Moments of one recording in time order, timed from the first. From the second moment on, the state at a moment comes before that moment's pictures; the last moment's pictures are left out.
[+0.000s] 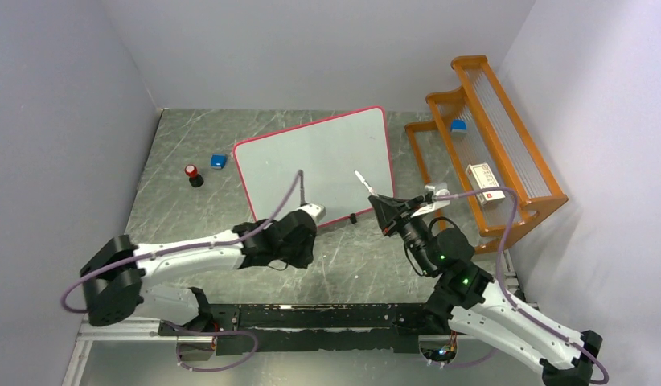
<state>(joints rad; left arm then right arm) -1.07 1.26 0.77 -0.36 -0.11 -0.61 0.92 0.49 0.45 0.18 0.40 0.32</state>
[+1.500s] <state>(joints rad) -1.20 1.40 1.14 -0.54 -0.33 -0.44 0.92 0.39 0.51 0.02 0.56 0.23</state>
